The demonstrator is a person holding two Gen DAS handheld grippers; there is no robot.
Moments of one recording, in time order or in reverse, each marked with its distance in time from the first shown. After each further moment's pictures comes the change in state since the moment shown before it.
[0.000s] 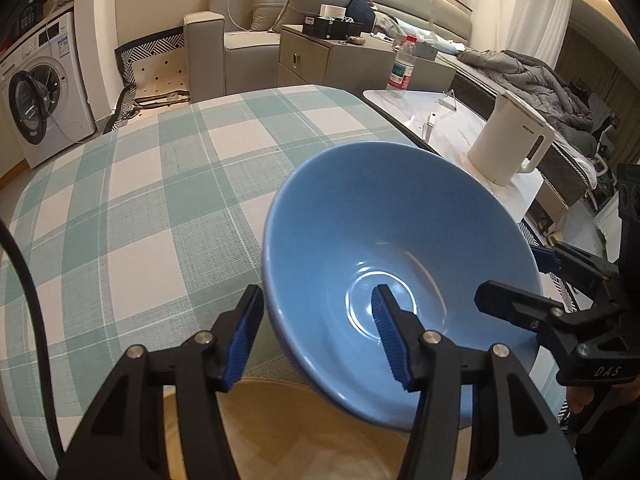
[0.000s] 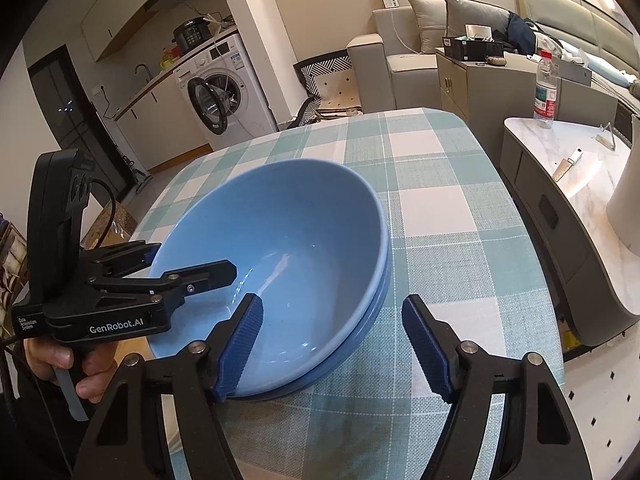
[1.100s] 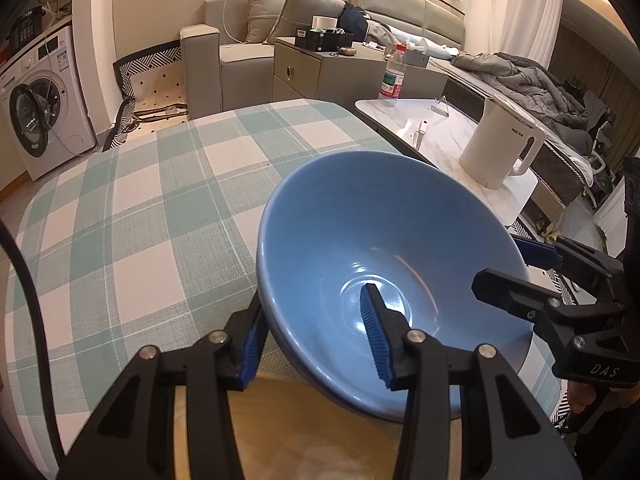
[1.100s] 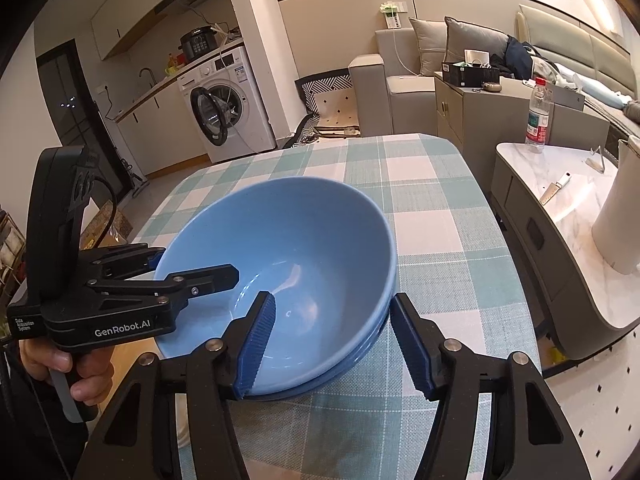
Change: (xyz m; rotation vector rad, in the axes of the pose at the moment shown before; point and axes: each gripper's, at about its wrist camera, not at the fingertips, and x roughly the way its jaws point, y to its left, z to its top) left arm -0.021 -0.014 0.001 0.023 -0.038 0.011; right arm -0.025 0.007 -0.001 -0.043 -0.071 -0.037
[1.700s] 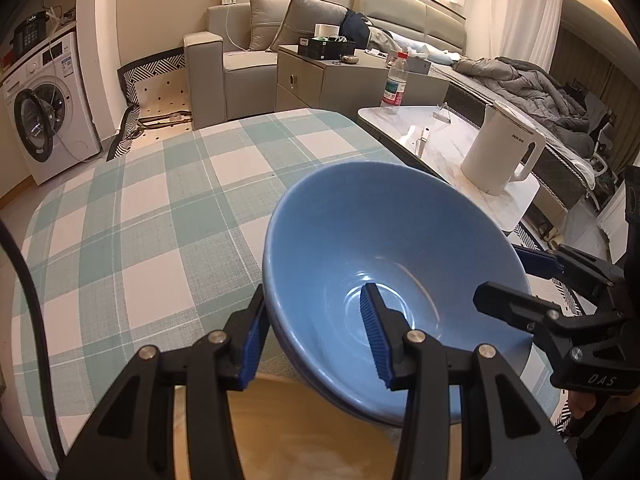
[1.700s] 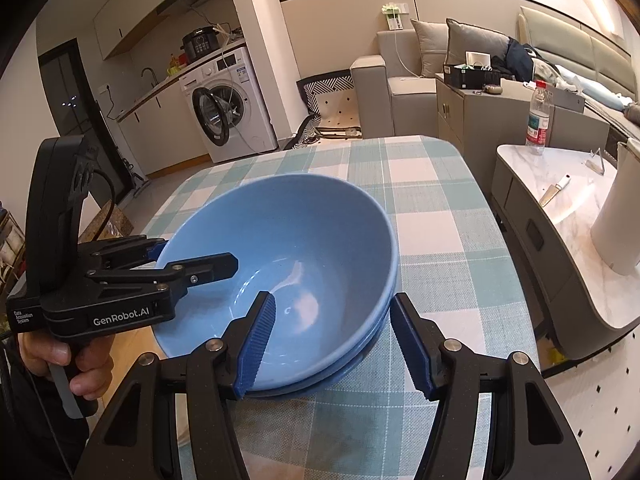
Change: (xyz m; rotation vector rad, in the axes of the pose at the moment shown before) left arm -0.007 0.001 0.004 0.000 -0.021 0.016; right arm -0.006 0.004 -0.001 0.000 0.003 0.005
